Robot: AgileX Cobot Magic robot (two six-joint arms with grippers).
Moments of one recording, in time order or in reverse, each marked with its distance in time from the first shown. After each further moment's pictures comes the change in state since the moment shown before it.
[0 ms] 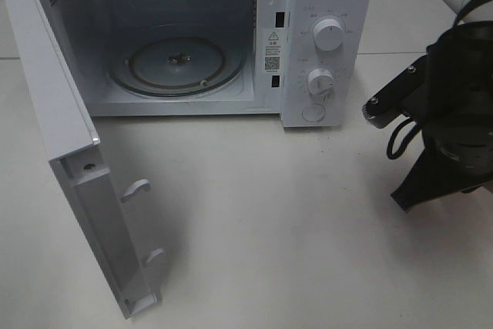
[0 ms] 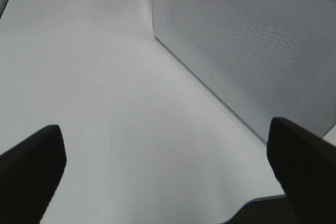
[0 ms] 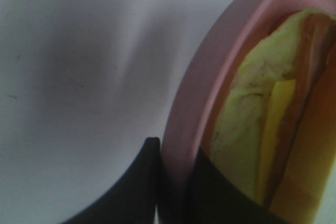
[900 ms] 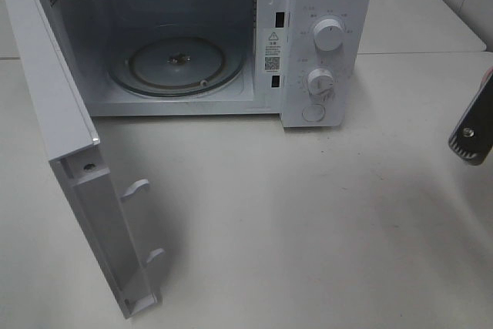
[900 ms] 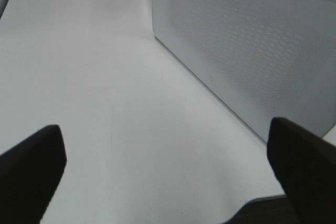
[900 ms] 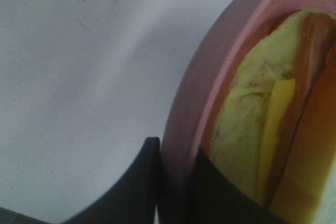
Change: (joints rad) left arm 0.000 0.000 0.000 0.000 0.000 0.000; right arm 0.000 -0.490 0.194 0.088 0.028 -0.548
